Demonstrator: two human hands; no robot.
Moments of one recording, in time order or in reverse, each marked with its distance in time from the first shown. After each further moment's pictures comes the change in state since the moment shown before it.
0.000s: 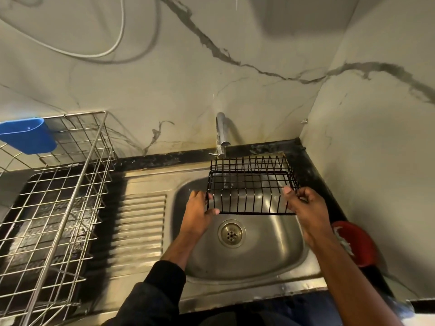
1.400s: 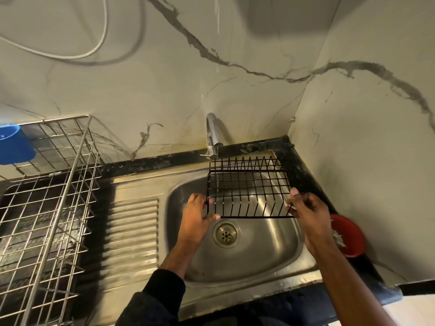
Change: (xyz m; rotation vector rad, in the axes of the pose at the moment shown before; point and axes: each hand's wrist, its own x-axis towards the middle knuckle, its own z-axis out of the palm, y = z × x) left_hand -0.006 0.000 0.003 -0.055 -0.022 0.058; right_hand -0.015 0.021 -0.015 0.102 0.073 -0.034
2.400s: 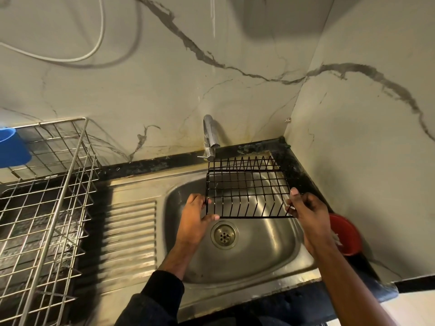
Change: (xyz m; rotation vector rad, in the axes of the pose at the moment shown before) left_hand 0.001 -0.001 0.002 -0.042 -0.016 0.020; right_hand -0.003 -0.007 -0.005 0.077 -0.006 0.031
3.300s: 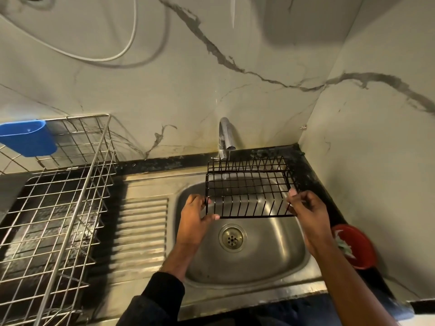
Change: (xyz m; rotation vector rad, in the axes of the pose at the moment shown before) left_hand -0.008 -0.009 -0.021 -0.034 0.137 0.022; right_hand 0.002 -0.012 0.029 -0.113 -0.091 -0.042
